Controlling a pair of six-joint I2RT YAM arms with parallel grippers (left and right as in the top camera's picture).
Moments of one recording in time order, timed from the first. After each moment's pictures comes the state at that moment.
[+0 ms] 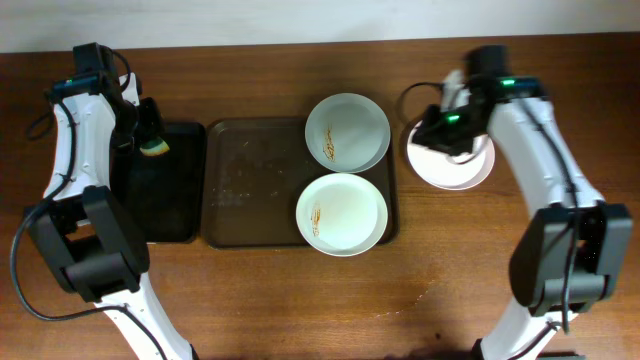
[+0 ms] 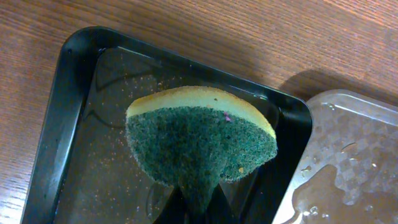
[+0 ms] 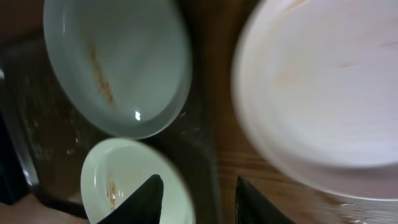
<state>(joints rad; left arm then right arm) 0.24 2.15 1.90 -1.02 0.10 -0.08 0.03 1.92 1.62 -1.00 -0.37 0.26</state>
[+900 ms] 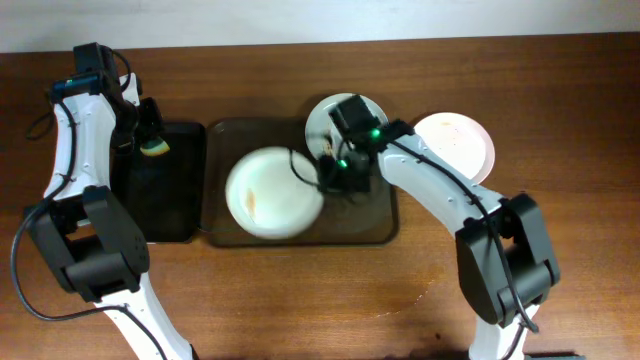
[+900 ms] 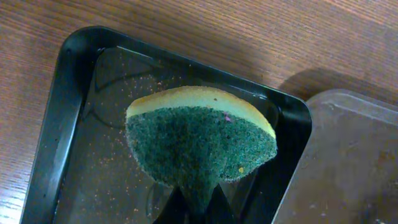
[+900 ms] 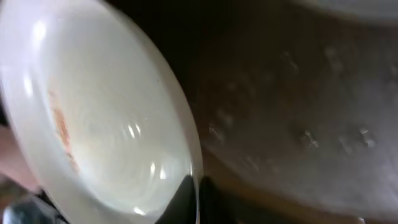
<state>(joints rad) 0.24 2.15 1.90 -1.02 0.10 -0.08 0.50 1.98 1.51 -0.76 -0.42 0.55</state>
